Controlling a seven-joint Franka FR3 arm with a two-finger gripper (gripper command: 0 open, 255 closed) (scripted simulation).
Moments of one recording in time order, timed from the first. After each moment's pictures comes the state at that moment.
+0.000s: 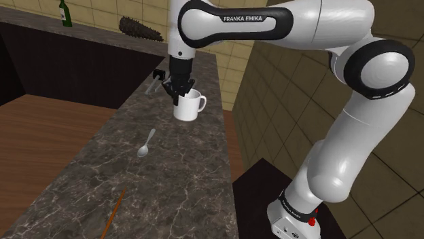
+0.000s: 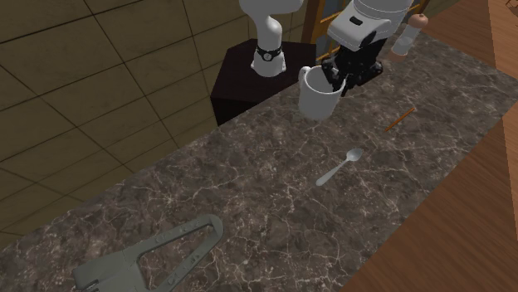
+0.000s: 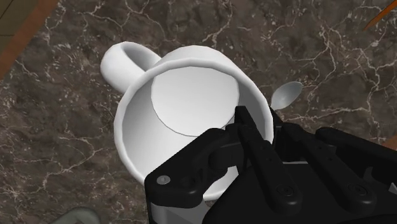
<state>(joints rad) 0.22 0.04 0.21 -1.77 0.02 1.76 0.39</state>
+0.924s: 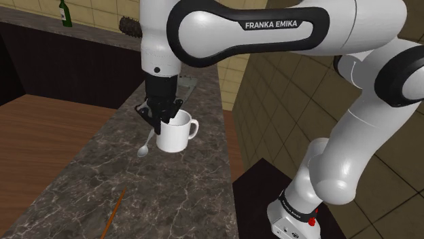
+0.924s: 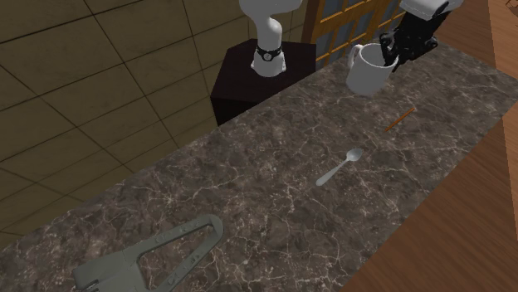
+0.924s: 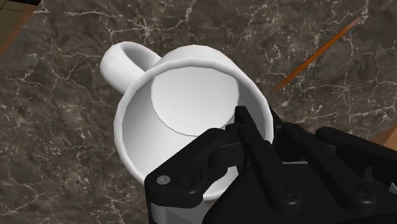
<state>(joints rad) 0.37 -0.02 0.37 -1.84 0.05 1.78 0.70</state>
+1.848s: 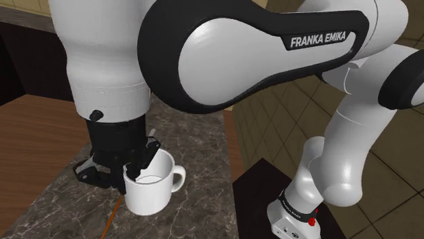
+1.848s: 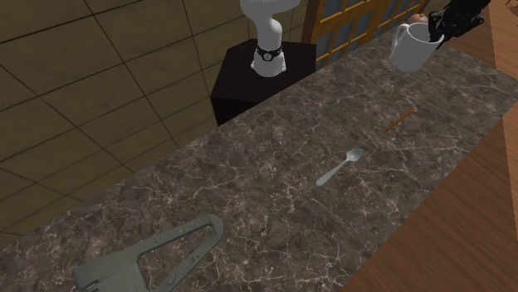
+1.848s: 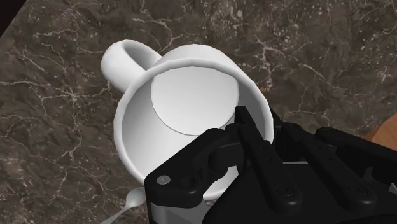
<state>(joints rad) 0.56 0.12 0.54 -1.68 -0.01 1.76 1.07</state>
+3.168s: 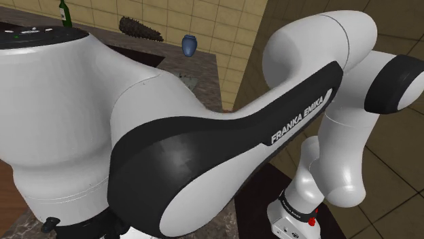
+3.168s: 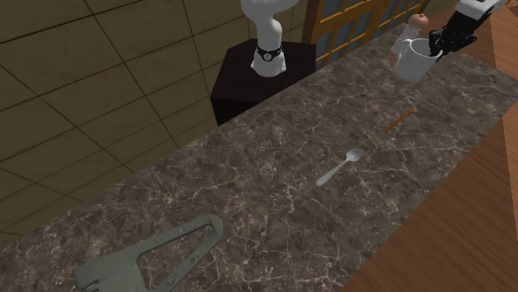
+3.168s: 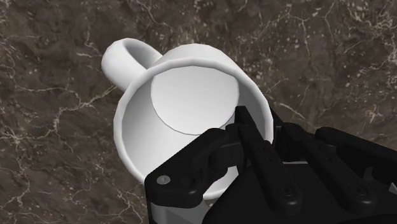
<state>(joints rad) 0.68 0.28 0.58 -1.69 -0.11 1.91 1.24</state>
